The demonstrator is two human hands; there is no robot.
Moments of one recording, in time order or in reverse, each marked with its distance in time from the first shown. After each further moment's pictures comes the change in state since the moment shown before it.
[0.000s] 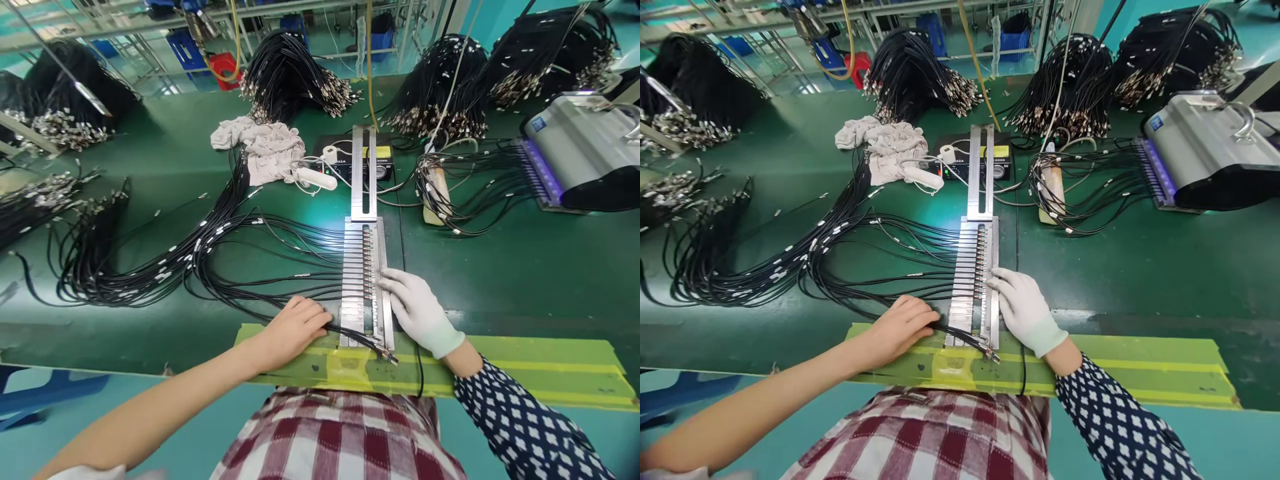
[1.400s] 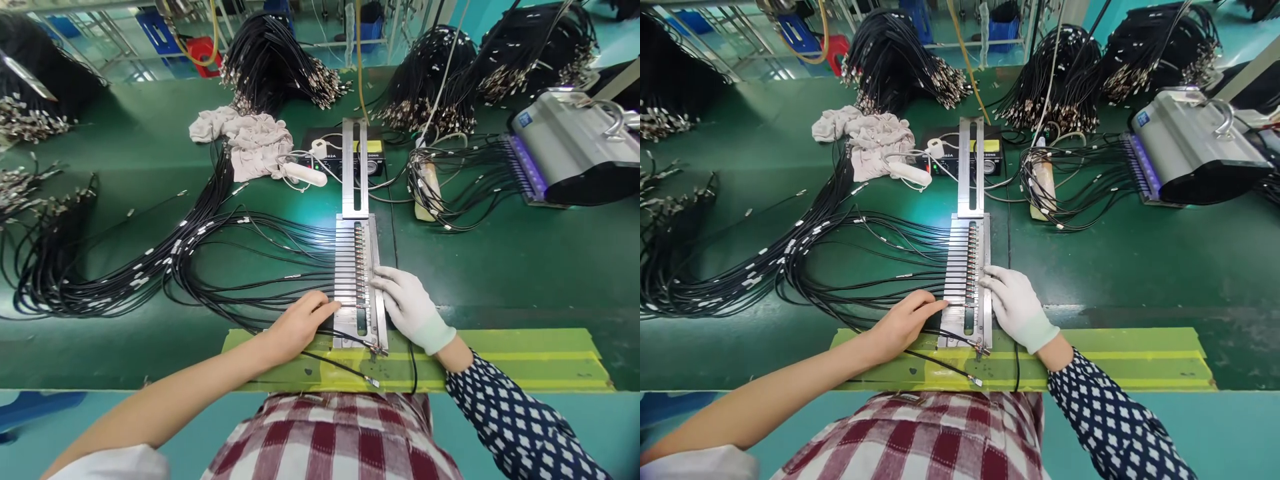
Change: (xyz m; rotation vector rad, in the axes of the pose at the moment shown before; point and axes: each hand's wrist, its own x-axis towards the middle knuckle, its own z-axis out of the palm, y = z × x) left_hand 0.020 -0.003 0.024 -0.087 0.170 0.005; right_hand 0.001 -0.001 -0.001 -0.015 -0.011 -0.010
